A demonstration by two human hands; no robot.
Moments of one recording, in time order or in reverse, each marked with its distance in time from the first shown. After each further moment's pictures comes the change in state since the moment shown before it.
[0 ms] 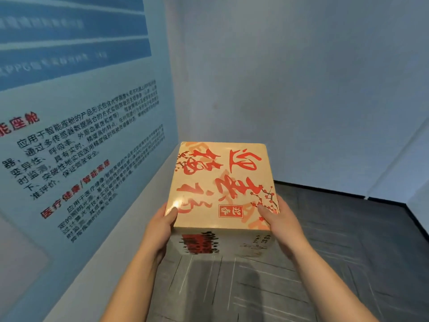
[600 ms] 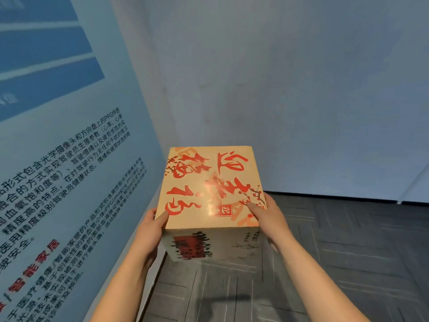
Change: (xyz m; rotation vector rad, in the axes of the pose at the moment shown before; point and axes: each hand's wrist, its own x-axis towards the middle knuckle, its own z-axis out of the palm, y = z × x) left_hand 0.333 0.096 0.095 0.155 0.070 -0.039; right_hand 0.359 -0.037 0.025 0.203 -0.038 0.086
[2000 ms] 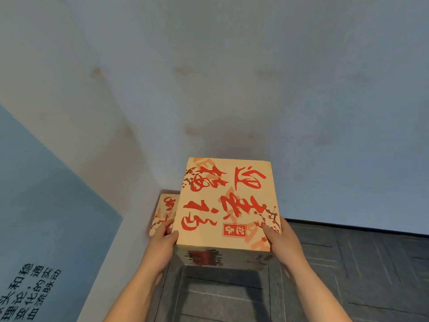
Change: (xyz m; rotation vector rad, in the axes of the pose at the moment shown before) left_hand 0.655 0.029 0.195 0.174 -0.112 -0.263; right_hand 0.646 0.031 0.044 -0.122 0.151 0.296
